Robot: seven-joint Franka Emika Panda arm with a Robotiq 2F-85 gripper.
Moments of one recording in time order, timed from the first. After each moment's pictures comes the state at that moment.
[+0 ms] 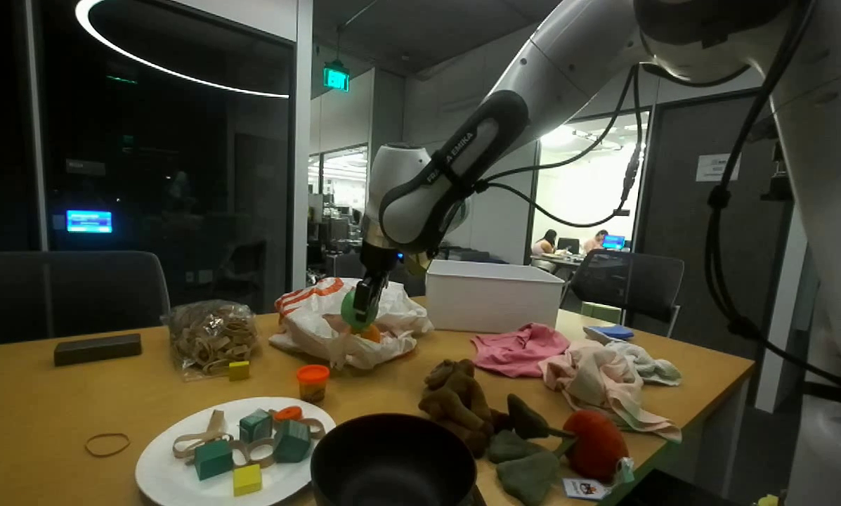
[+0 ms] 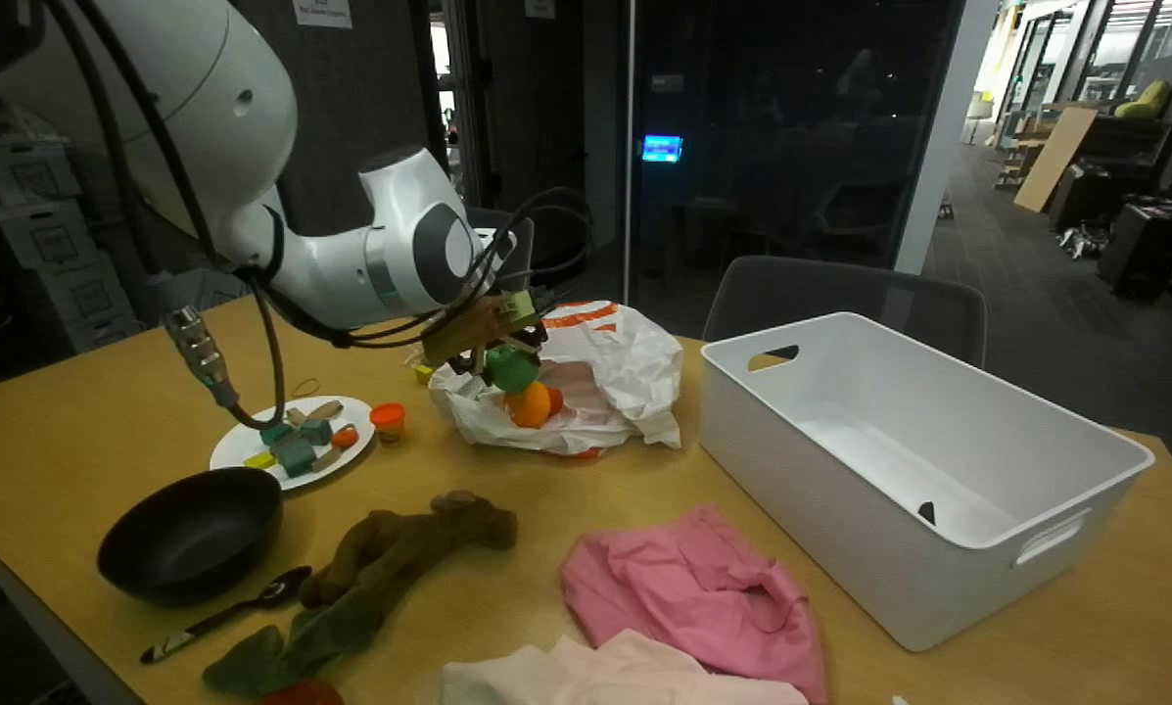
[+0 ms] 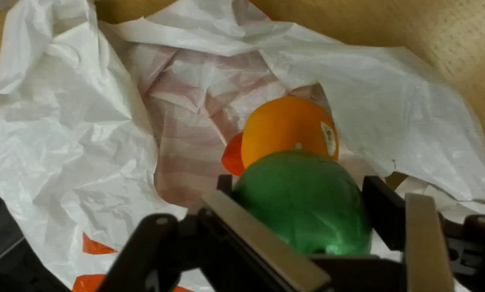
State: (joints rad) arm 0.03 0.29 0.01 -2.03 -0.38 2.70 -0.25
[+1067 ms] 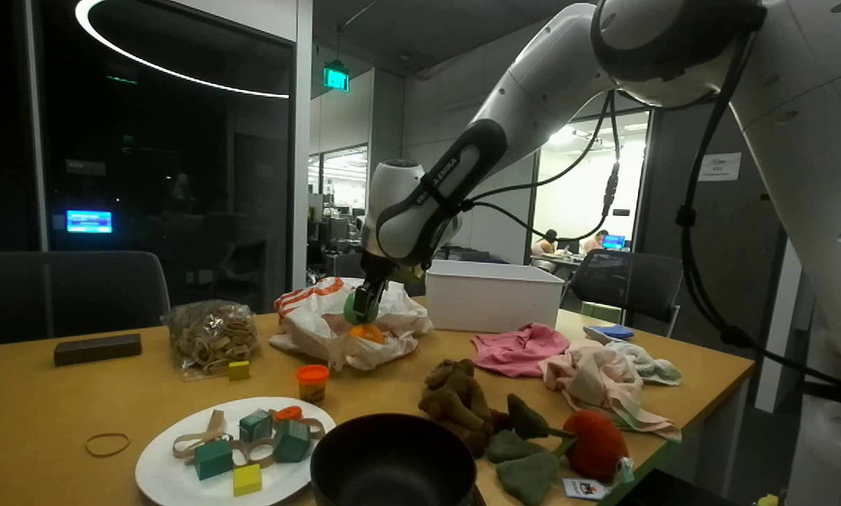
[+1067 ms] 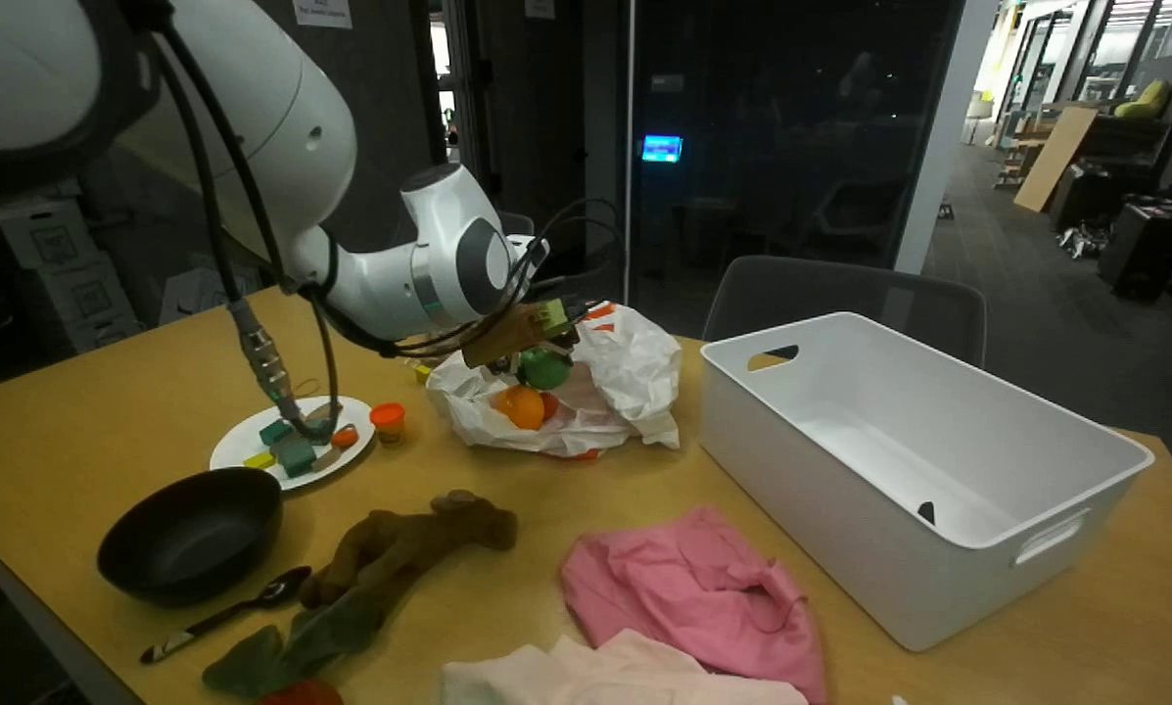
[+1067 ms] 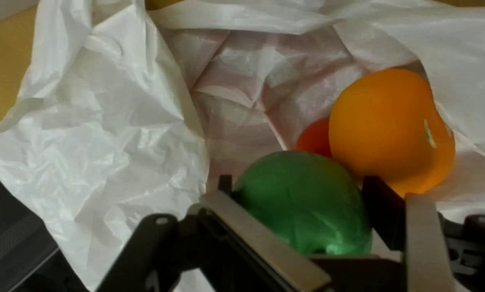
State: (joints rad) arm 0.03 0.42 -0.05 -1.90 -0.40 2.74 -0.22
